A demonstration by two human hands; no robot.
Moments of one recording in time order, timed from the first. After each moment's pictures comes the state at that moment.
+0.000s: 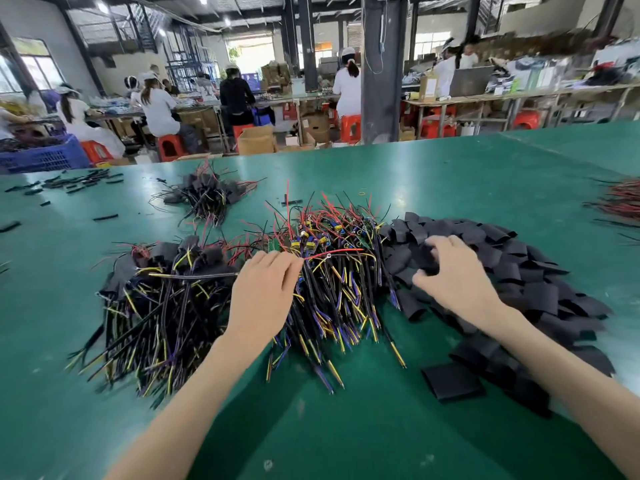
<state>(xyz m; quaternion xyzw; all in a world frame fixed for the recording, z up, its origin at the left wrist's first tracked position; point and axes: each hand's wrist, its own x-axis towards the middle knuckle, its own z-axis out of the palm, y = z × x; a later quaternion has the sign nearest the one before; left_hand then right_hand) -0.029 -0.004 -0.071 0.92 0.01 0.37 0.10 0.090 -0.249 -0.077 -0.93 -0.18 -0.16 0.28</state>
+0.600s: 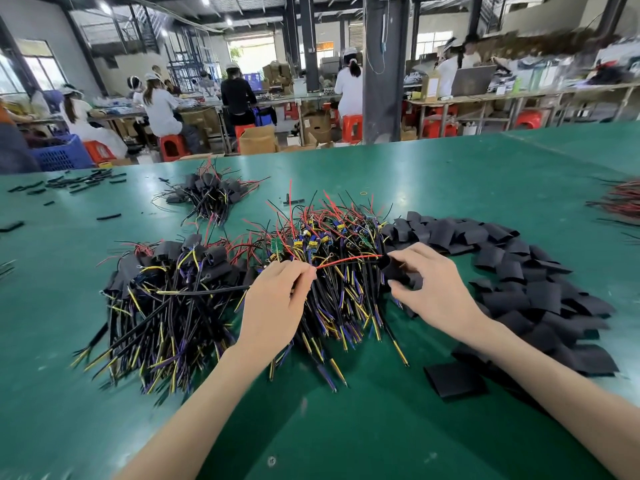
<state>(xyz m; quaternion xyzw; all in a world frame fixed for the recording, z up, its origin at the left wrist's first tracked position) -0.042 -0.019 -0.080 0.90 0.00 0.36 0.24 0.061 -0.230 -0.081 -0.84 -0.35 -0.18 0.37</state>
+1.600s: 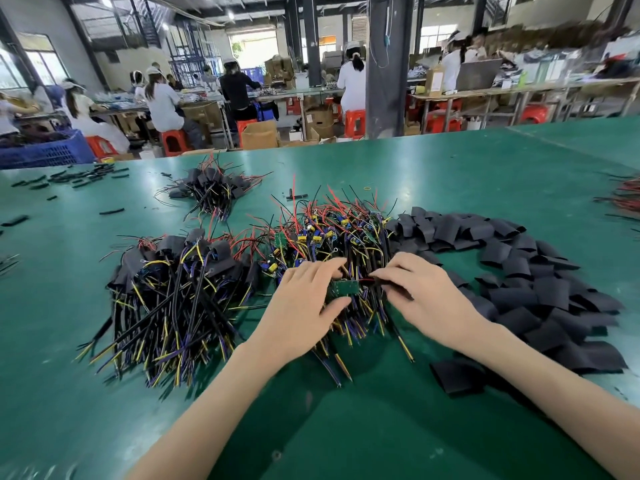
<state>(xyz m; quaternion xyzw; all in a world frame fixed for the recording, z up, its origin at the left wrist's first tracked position) -0.039 -0.027 -0.086 0.95 -0.10 0.24 0.14 0.042 -0.223 -0.080 -0.82 -0.46 -0.21 0.26</state>
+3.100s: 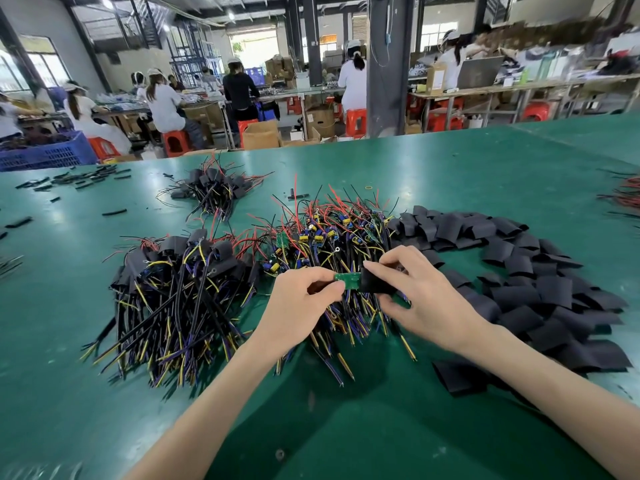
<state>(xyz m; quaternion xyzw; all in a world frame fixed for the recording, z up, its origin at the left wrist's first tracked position) -0.044 -0.032 -0.071 0.87 0.01 0.20 0.46 0.041 -0.219 -0.085 -0.78 -0.50 -0.26 0.25</state>
